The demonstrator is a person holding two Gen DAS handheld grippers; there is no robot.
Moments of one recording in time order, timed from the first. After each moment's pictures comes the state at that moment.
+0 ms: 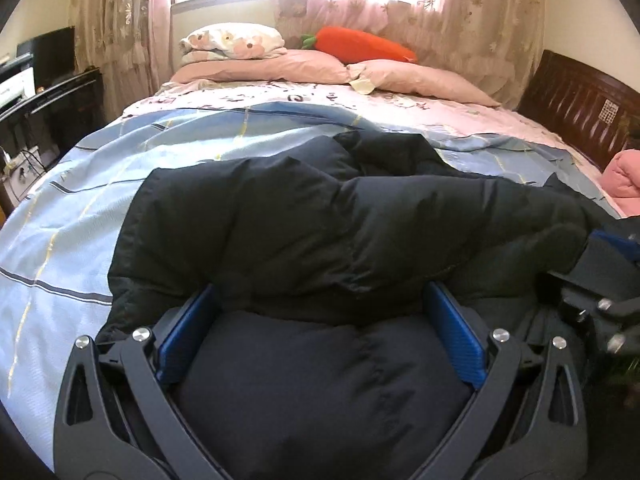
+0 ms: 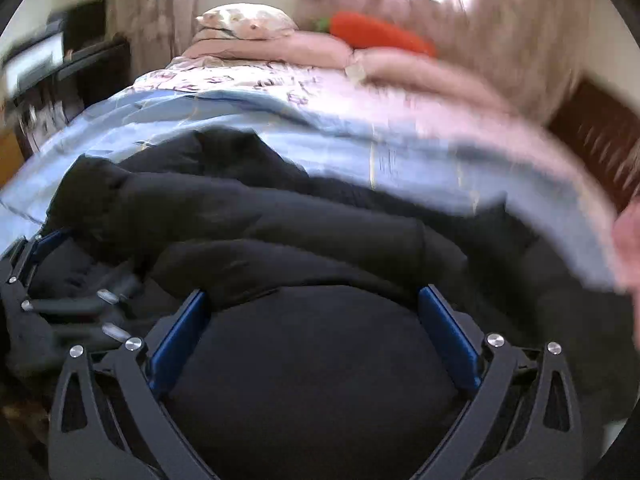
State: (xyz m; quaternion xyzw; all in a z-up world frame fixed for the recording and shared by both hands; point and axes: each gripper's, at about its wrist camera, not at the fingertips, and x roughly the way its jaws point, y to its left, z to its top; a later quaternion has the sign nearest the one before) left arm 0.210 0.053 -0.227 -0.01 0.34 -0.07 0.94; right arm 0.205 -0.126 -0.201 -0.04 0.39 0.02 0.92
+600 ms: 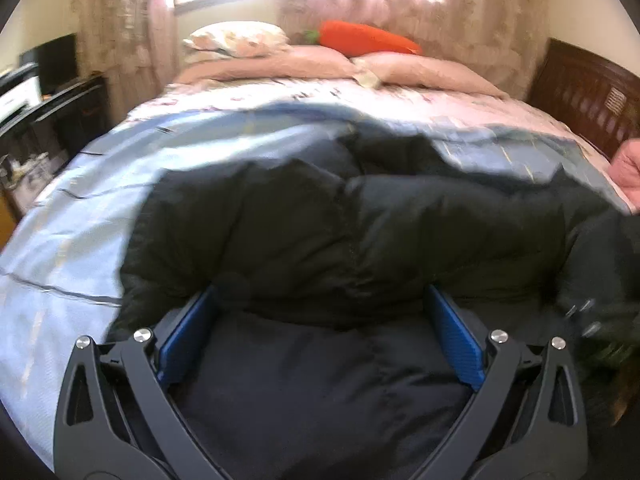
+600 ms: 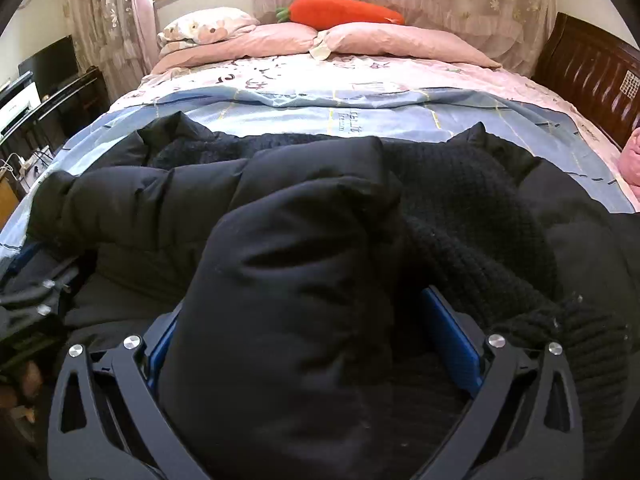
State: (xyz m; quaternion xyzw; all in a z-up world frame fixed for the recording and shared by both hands) left arm 0.204 0.045 -0.207 0.00 0.34 -0.04 0.94; right arm 0.208 -0.156 -0.235 0.02 0.41 -0.01 0.91
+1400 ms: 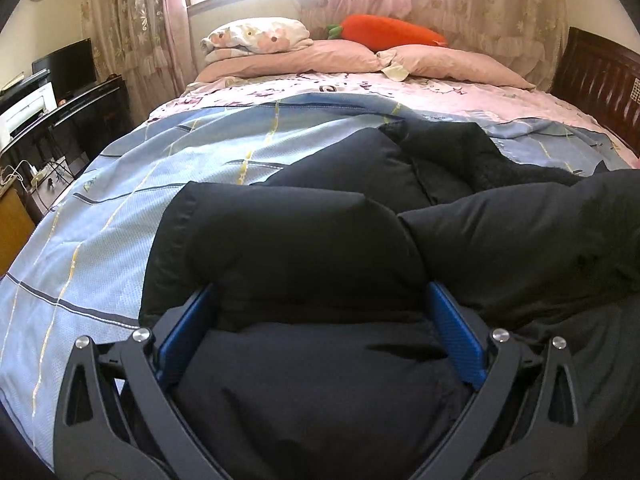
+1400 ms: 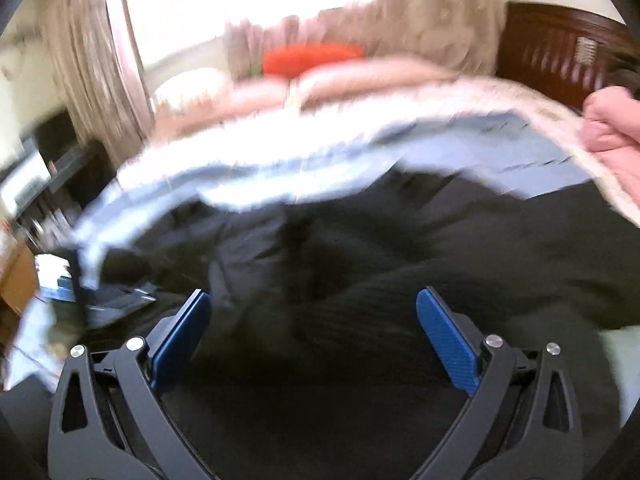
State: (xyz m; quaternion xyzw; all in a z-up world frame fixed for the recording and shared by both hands) left arm 0.238 0.053 -0.238 0.04 0.35 0.00 0.93; right arm 0.078 -0.234 -0.127 0.12 0.30 -0.03 0.95
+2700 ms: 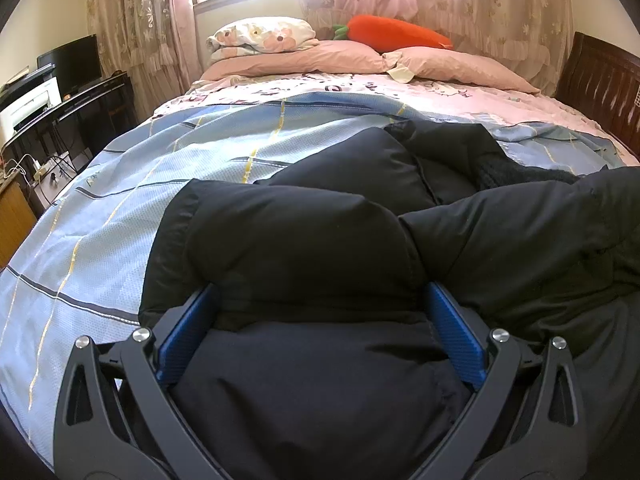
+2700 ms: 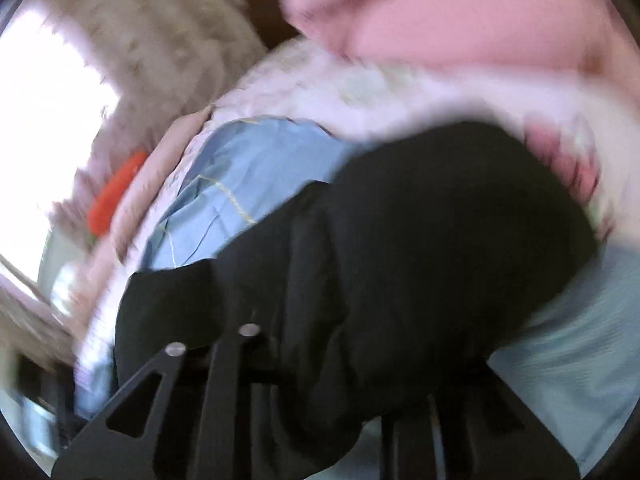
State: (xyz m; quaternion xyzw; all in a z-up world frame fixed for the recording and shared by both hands) left arm 0.236 0.057 -0.240 0.03 0.35 0.01 0.94; right arm 0.052 -0.585 -0.167 0.34 0.27 -0.25 0.87
